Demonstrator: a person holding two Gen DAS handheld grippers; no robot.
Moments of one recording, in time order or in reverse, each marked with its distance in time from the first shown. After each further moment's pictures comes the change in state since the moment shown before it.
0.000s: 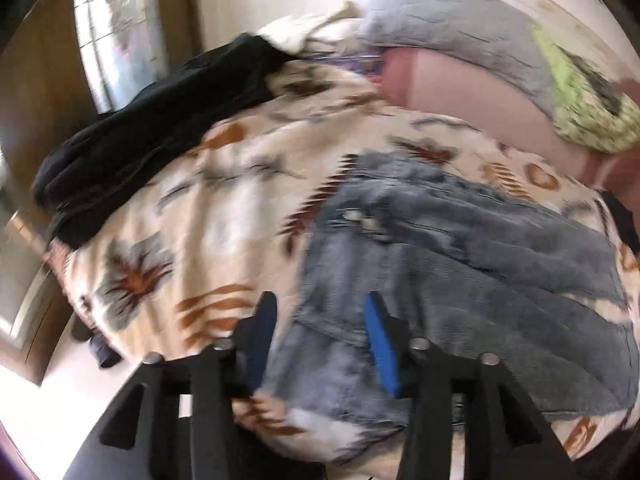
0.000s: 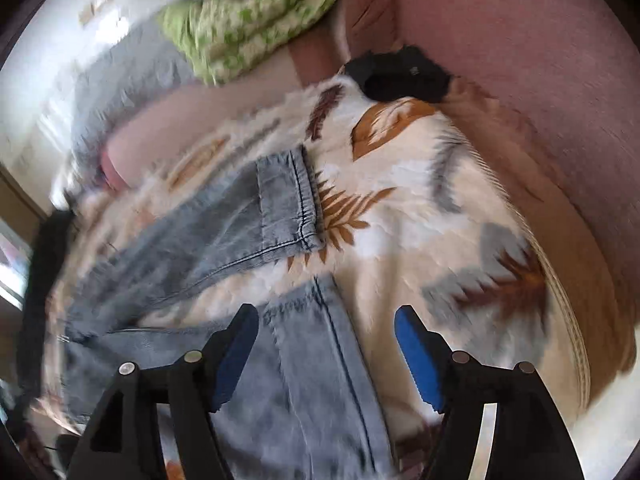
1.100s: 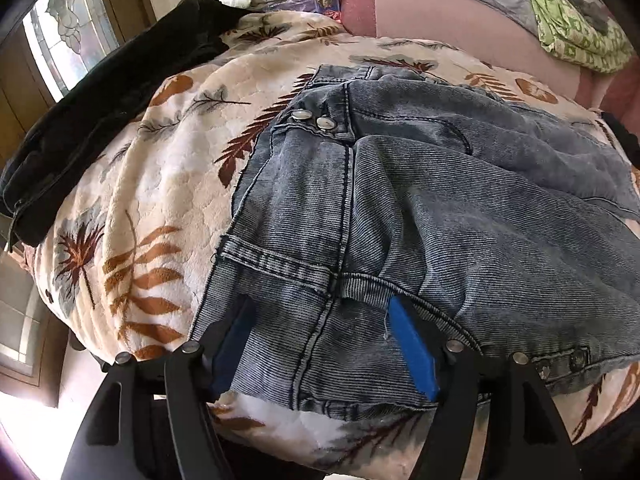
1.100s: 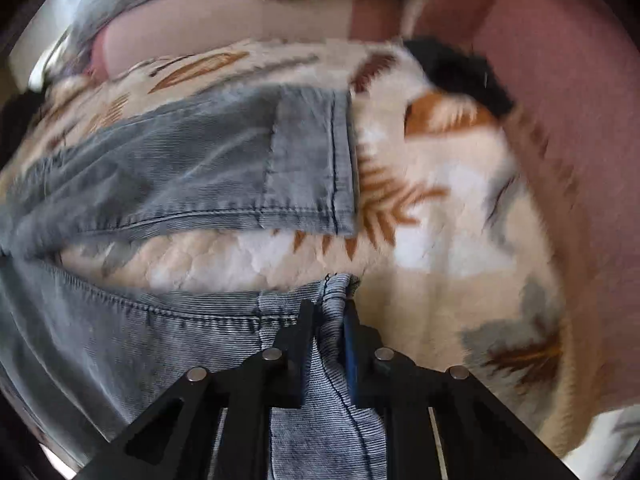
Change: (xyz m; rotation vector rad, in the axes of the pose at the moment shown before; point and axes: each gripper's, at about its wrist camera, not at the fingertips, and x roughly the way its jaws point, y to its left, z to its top) left arm 0.063 -0.027 -0.050 0.131 0.135 0.005; right arm 0.070 0.065 0.001 -0.354 0.073 -0.227
